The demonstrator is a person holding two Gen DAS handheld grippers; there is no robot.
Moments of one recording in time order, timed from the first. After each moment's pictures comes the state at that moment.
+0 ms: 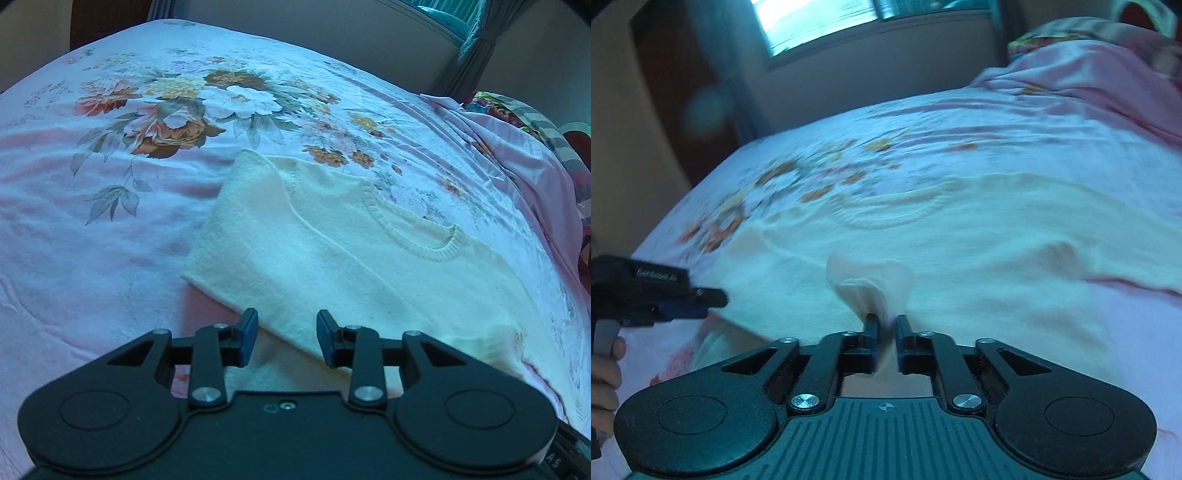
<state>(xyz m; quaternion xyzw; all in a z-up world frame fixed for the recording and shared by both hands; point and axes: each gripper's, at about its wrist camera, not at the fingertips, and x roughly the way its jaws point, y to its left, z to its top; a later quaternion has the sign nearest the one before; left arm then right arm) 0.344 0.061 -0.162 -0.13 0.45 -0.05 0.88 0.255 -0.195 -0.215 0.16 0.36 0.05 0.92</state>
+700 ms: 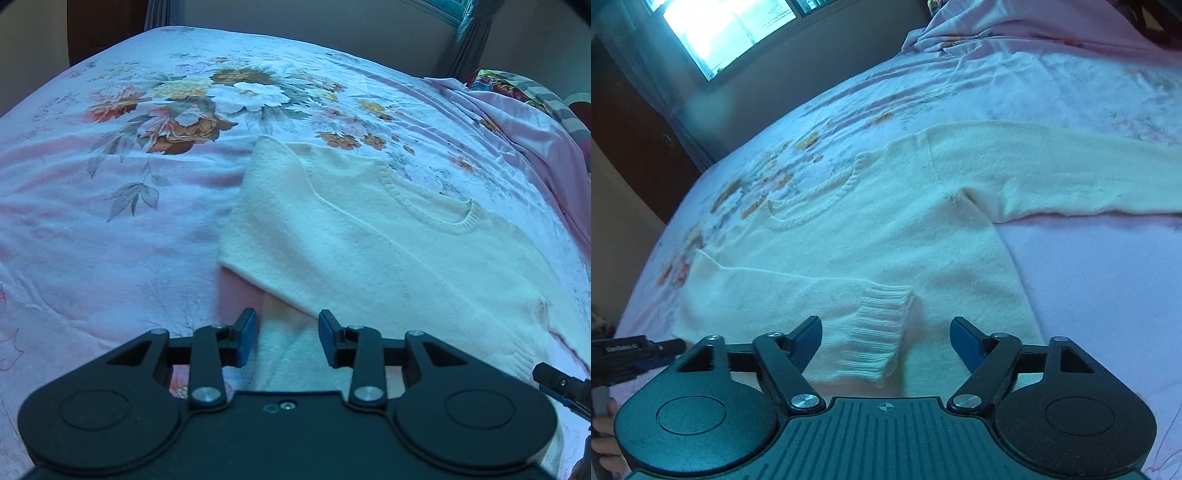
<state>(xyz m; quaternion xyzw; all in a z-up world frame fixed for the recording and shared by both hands) 0.332 0.067 -0.170 -0.08 0.46 -0.03 0.88 0.249 -0.264 -0.241 0.26 0.41 0.02 0.88</state>
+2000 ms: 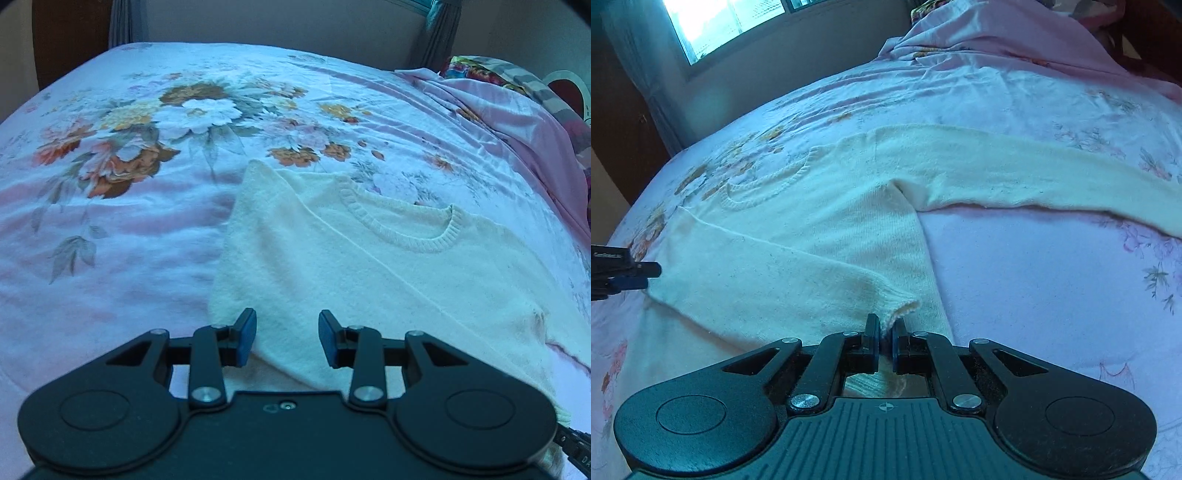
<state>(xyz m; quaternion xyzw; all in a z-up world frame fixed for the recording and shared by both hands) 0.380 0.026 -0.173 -0.05 0.45 -0.08 0.89 0.208 -0.282 -0.242 0.20 0.41 -0.03 0.89</state>
